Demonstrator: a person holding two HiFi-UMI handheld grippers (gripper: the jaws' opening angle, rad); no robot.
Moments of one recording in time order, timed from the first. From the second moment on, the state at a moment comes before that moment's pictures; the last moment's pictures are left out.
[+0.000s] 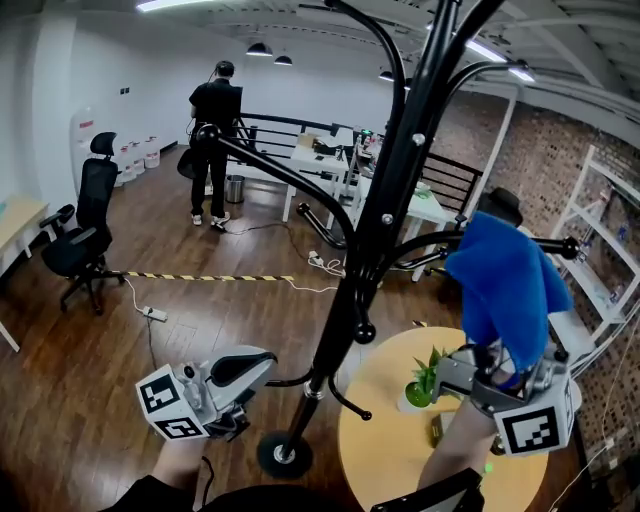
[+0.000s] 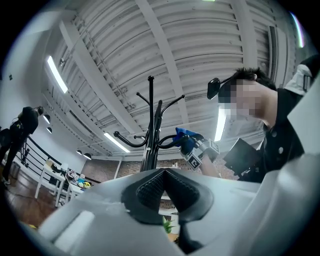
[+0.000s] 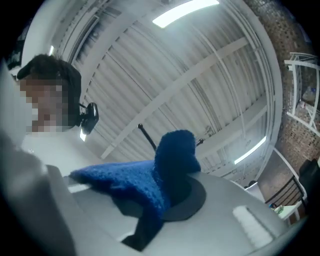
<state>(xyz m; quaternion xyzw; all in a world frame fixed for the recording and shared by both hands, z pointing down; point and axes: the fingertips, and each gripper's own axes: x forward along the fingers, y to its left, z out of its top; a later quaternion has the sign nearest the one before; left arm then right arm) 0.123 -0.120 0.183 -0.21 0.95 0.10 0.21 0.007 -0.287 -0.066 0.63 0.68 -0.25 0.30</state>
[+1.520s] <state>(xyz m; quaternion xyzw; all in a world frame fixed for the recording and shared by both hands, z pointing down) 0.122 -0.113 0.213 -0.19 0.95 0.15 0.19 -0.038 -0.188 0.381 0.63 0.70 0.20 -0.26</state>
